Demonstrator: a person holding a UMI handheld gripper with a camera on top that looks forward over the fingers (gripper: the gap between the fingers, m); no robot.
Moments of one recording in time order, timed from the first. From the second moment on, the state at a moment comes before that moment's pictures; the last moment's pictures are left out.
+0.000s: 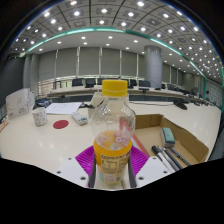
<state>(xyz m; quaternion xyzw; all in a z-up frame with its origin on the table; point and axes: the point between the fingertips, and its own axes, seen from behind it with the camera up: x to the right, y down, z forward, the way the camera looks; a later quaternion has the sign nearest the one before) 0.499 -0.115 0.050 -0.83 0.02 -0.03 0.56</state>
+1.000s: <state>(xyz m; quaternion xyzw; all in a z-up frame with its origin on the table) 0.286 0.103 0.209 -0.60 -0.38 -0.58 0.40</state>
